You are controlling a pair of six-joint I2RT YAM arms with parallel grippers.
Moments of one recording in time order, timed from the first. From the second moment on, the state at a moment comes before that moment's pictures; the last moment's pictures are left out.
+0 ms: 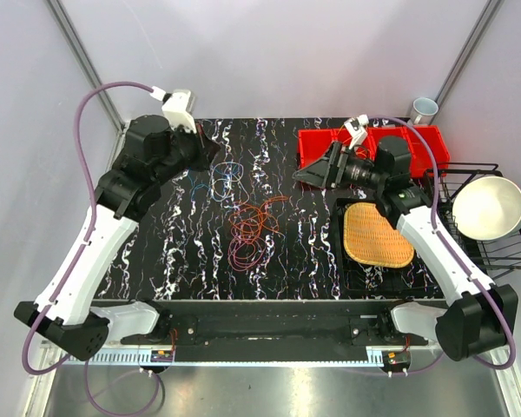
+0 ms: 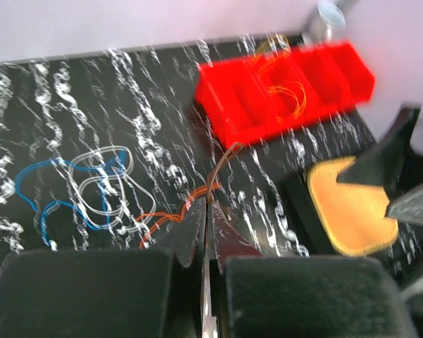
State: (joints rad) left arm -0.48 1.19 1.53 -0.60 0.05 -0.30; right arm 0.28 1.21 1.04 -0.02 -0.78 0.70
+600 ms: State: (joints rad) left arm -0.48 1.22 1.52 -0.63 0.53 -0.27; right arm 0.35 1.12 1.06 0.06 -0.85 0.61
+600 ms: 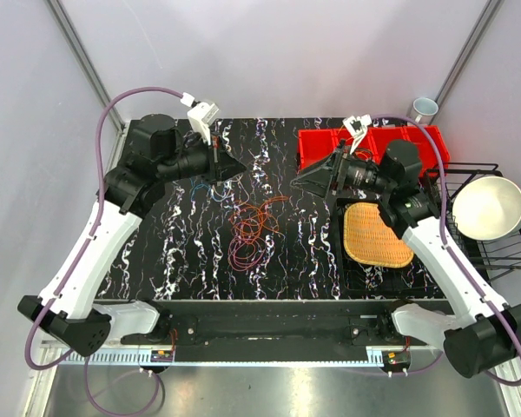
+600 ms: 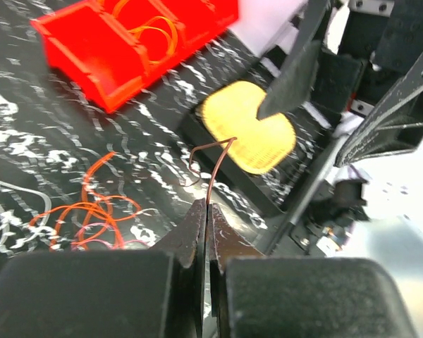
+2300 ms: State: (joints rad) left arm -0.51 0.88 1.16 -0.83 -0.01 -0.31; right arm 0.59 1.25 1.57 -0.26 -0.23 0.35
